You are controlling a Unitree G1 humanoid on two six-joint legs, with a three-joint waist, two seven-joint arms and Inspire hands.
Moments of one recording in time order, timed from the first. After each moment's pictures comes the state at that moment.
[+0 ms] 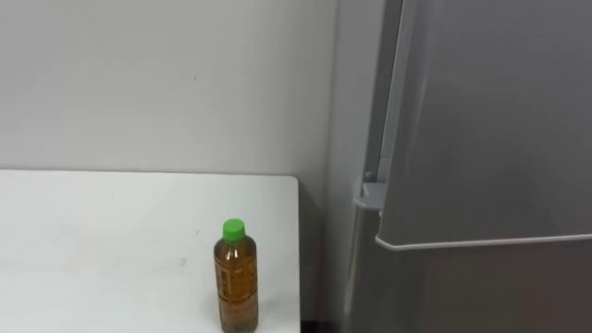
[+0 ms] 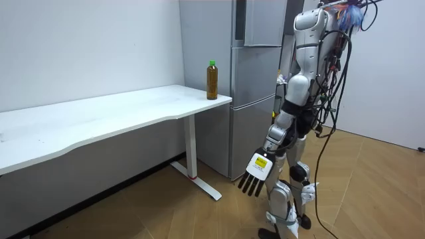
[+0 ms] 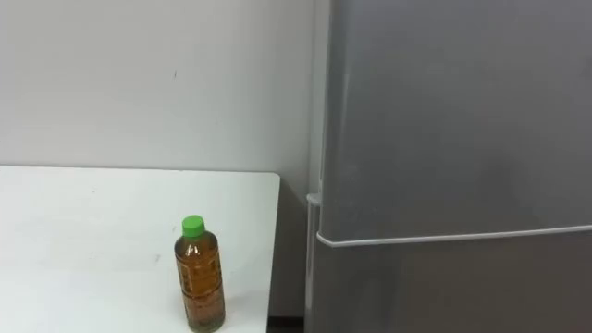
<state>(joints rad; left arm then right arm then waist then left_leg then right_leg) 0.22 0.15 0.10 1.13 -0.08 0.02 0.24 0.12 -0.19 0.06 1.27 0.50 0.02 0.14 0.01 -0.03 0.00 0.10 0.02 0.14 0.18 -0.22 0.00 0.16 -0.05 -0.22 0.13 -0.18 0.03</state>
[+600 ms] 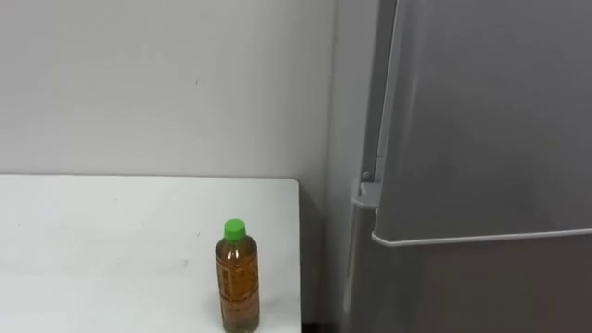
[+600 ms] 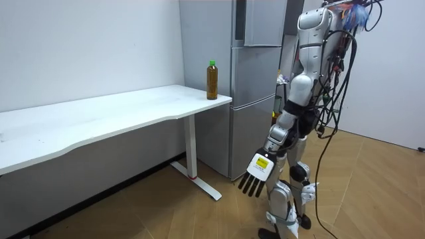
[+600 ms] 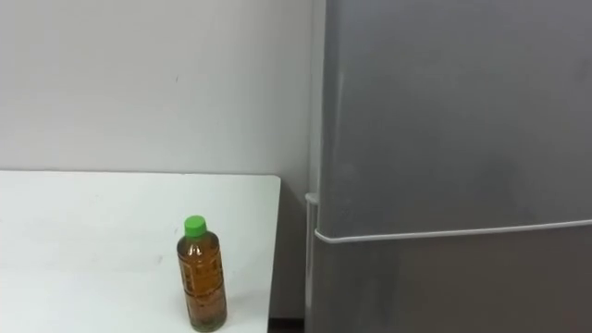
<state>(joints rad) 0.22 0.15 0.11 1.13 -0.13 0.02 0.22 0.11 -0.20 0.05 1.27 0.50 0.02 0.14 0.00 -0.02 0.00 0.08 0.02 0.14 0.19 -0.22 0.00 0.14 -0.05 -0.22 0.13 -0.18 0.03</state>
